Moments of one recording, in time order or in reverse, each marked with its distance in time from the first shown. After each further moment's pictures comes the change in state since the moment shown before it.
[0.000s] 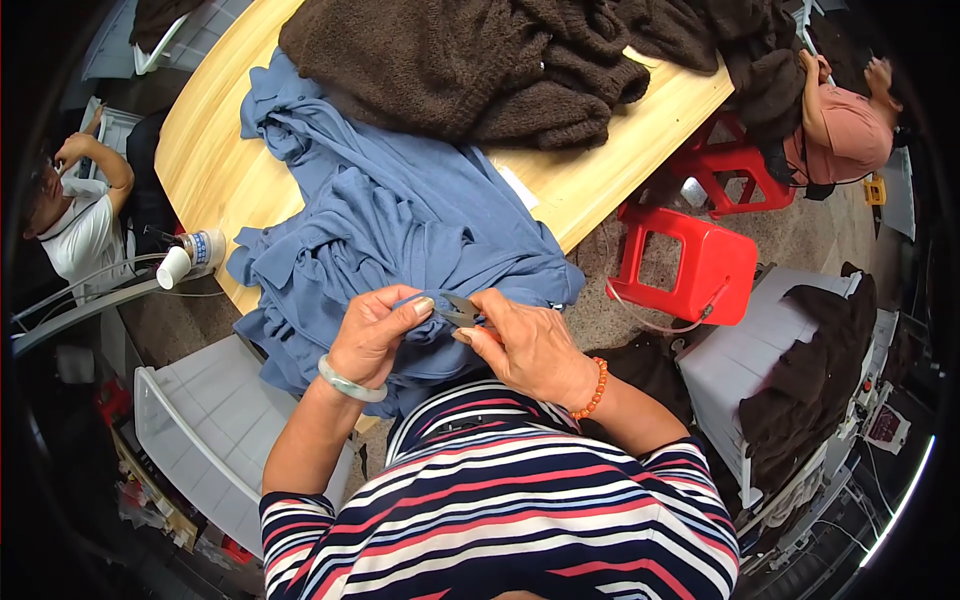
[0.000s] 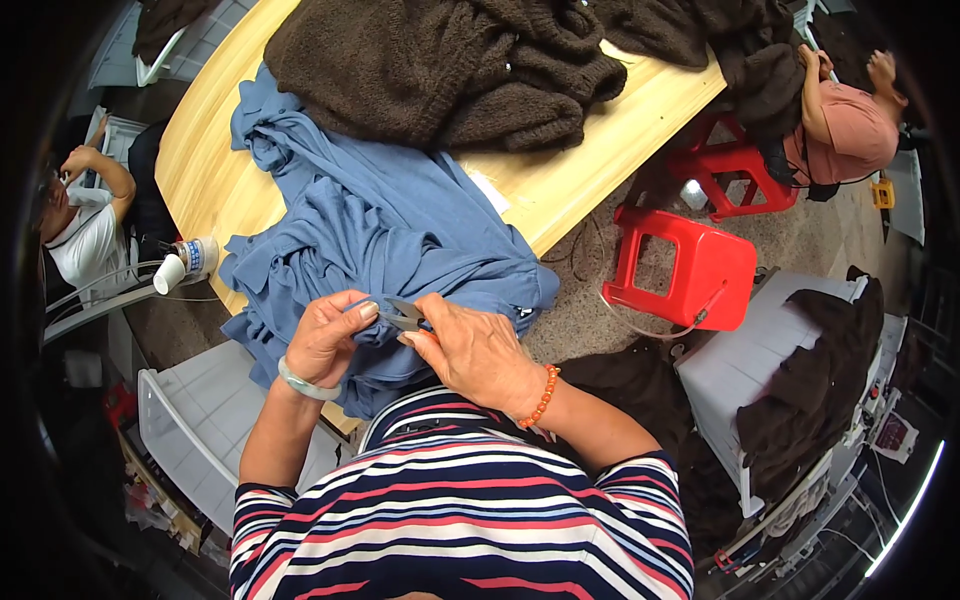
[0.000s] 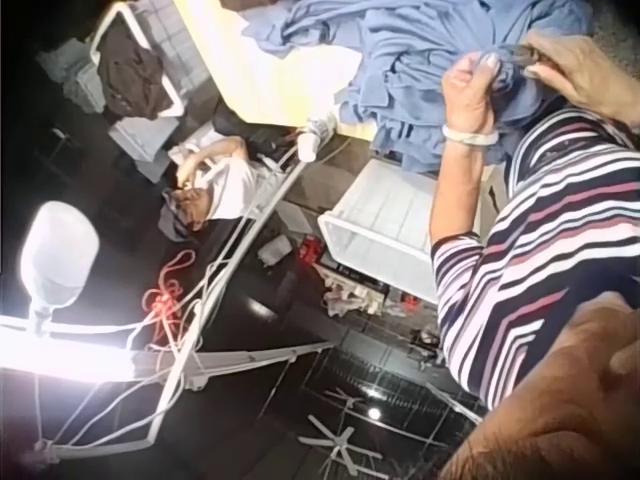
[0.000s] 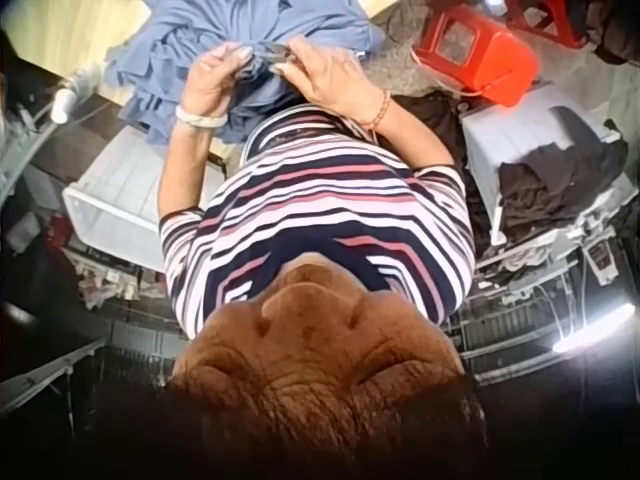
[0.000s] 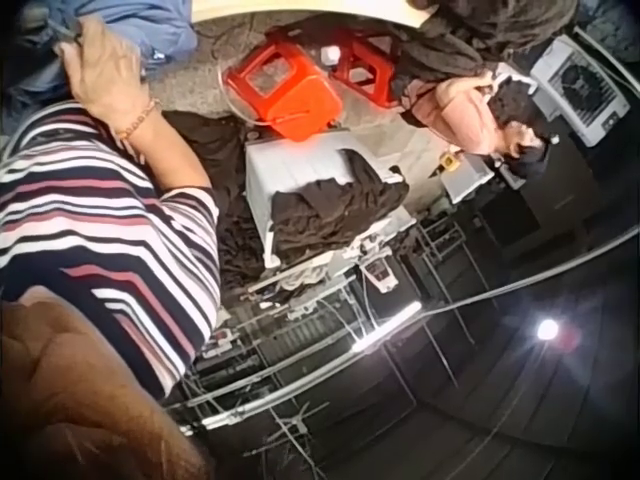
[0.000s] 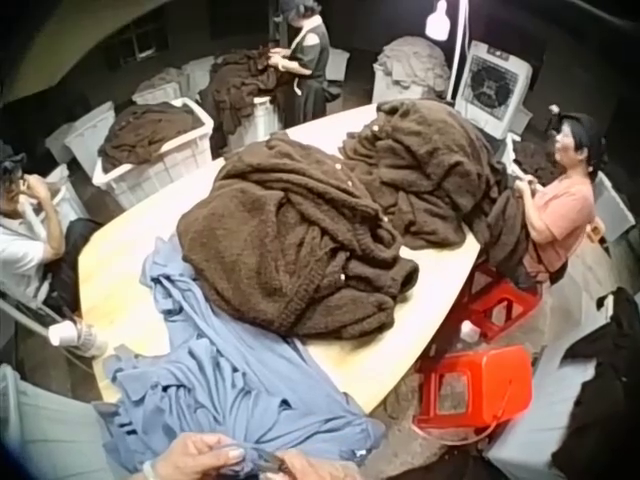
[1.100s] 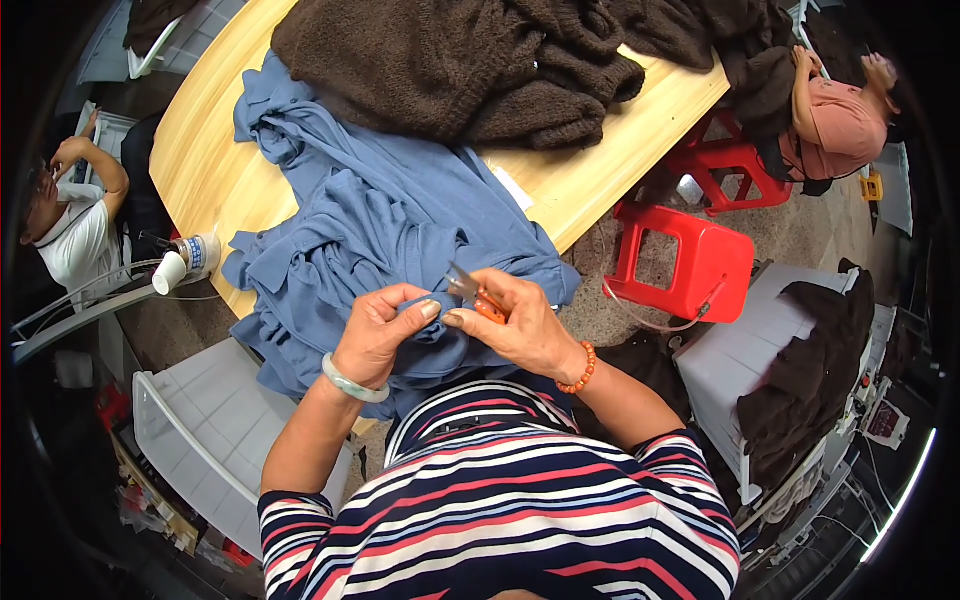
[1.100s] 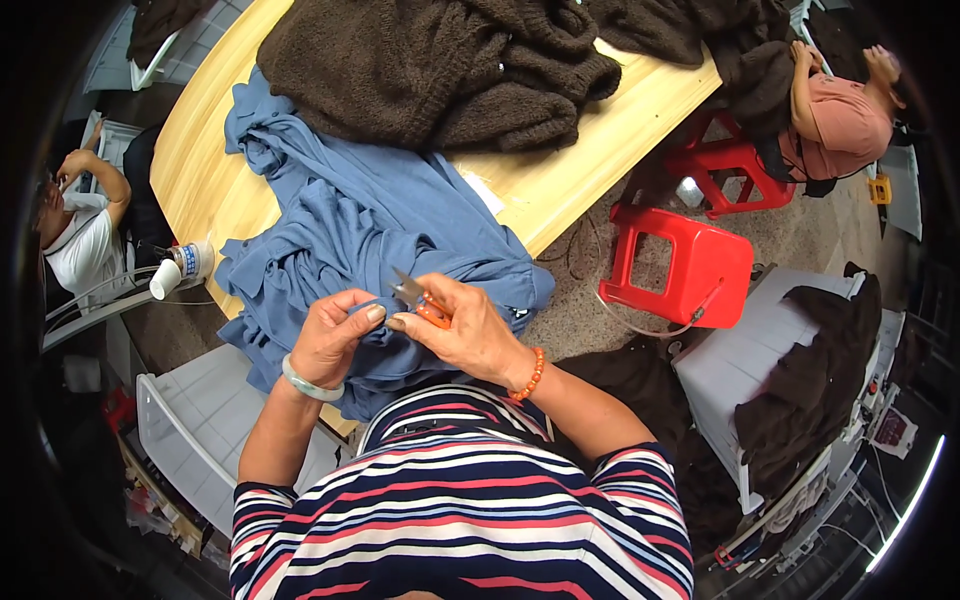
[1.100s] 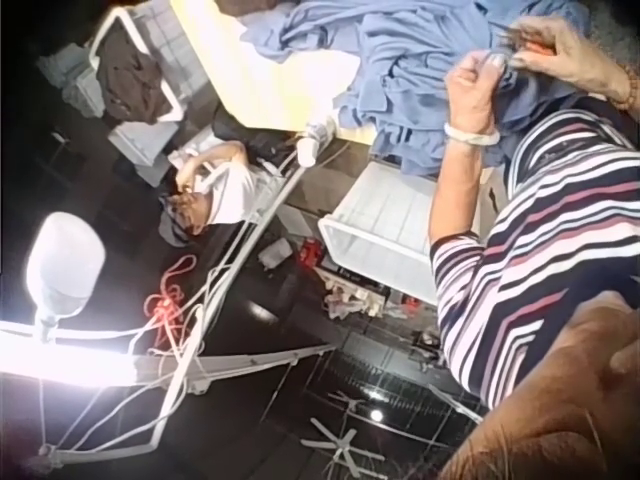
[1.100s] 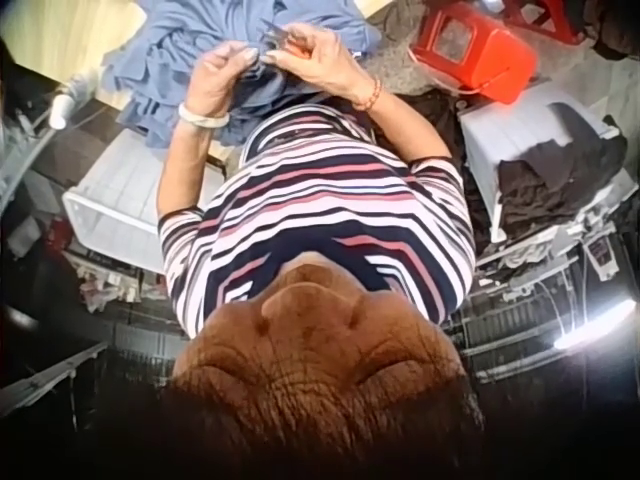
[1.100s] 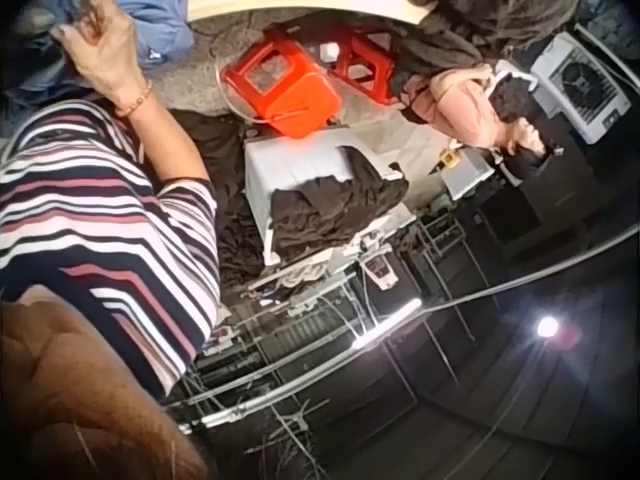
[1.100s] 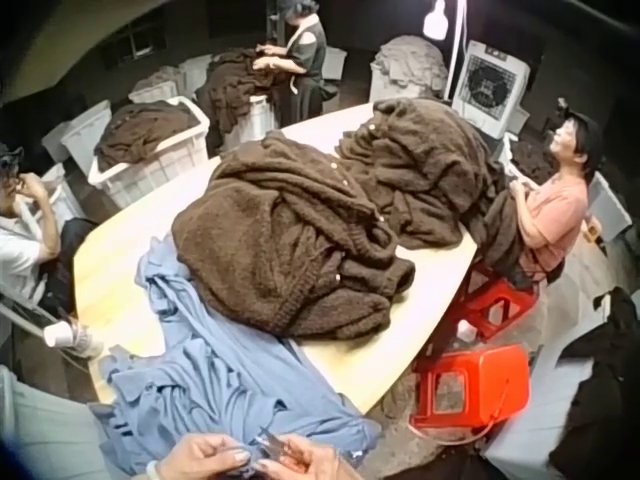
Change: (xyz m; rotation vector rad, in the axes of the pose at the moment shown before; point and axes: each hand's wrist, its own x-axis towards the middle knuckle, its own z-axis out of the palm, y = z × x) left_hand 0.007 -0.003 0.005 0.119 0.000 0.042; right_hand 0.015 0.024 0.011 0.615 -0.027 0.253
